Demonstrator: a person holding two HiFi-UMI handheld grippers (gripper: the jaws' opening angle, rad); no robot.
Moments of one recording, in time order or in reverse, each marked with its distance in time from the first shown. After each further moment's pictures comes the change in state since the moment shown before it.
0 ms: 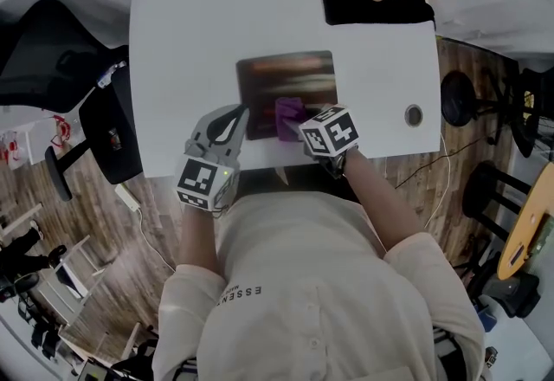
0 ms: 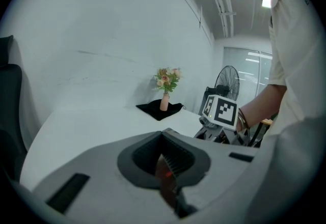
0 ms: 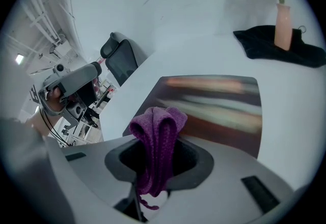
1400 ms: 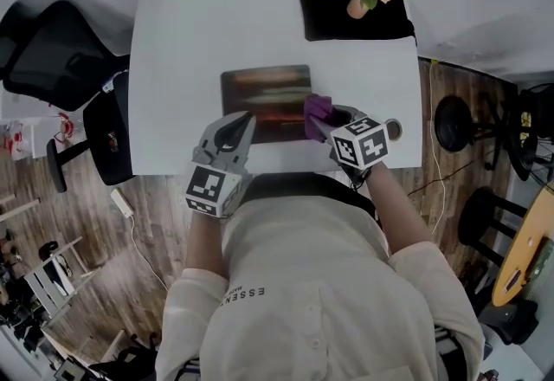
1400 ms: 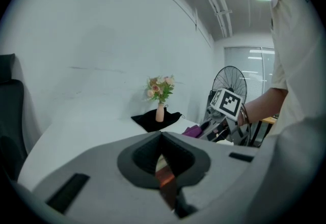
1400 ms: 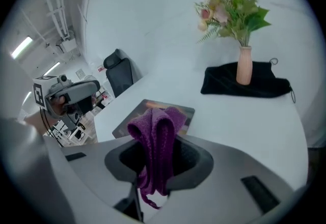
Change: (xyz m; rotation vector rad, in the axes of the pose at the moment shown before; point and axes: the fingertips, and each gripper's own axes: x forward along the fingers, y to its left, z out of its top) left arm 0.025 -0.064 0.038 0.034 -0.075 0.093; right arm -0.117 -0.073 0.004 -0.114 -0.193 -0.117
